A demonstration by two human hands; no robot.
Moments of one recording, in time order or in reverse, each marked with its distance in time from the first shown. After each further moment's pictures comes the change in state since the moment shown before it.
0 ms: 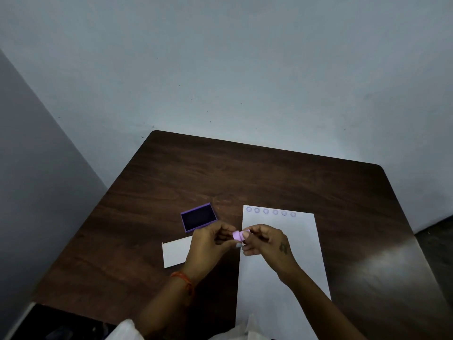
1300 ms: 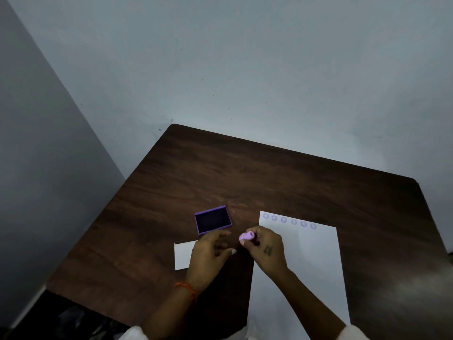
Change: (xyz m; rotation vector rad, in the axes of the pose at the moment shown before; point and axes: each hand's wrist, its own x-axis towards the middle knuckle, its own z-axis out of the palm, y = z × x) left_hand 0.010 -0.035 -0.017 0.163 0.098 -0.093; right_hand 0.044 0.017 0.044 -0.300 0.082 -0.030
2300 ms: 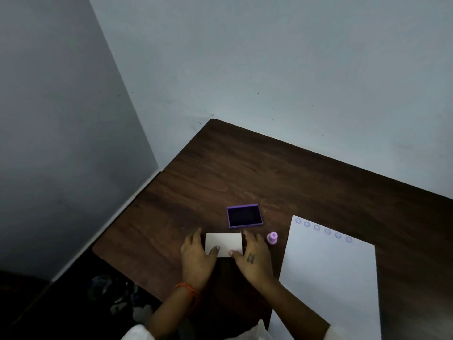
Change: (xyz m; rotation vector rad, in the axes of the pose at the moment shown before) left_hand -0.023 -0.059 -0.043 0.165 0.321 -0.312; right_hand -0.031 -0.042 0.069 -0.241 -0.248 -0.048
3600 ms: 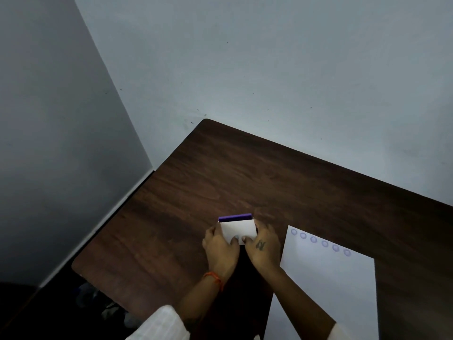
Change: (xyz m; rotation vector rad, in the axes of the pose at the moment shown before) left_hand 0.026 0.075 0.045 -0.146 -0.063 -0.121; right_hand 0.057 0.004 -0.032 0.020 0.130 0.151
